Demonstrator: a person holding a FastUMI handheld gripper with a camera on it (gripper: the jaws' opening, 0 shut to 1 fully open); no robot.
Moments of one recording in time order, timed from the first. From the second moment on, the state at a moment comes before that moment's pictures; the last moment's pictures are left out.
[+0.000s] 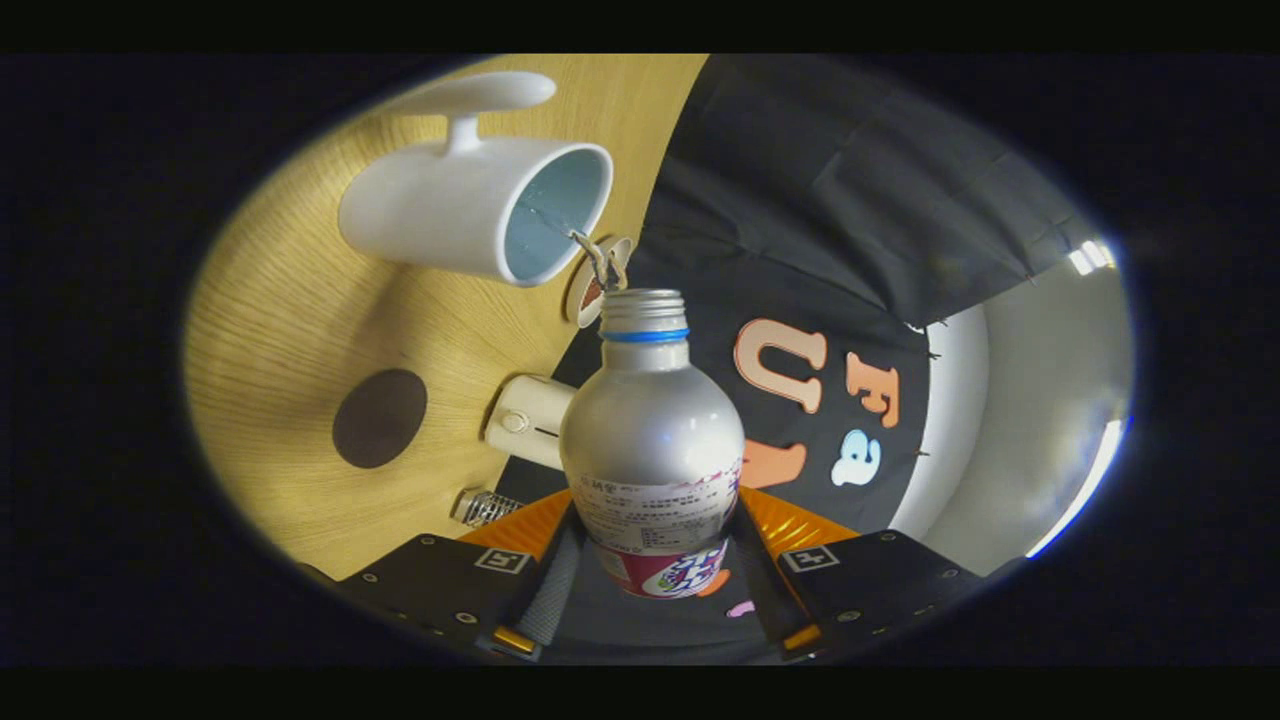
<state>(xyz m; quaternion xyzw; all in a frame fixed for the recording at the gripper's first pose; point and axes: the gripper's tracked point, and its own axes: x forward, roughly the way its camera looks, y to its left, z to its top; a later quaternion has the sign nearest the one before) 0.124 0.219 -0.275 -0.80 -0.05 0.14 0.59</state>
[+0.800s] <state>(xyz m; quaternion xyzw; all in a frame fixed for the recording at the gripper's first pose) 0.123 0.225 -0.268 -0.81 -0.07 0.15 0.56</state>
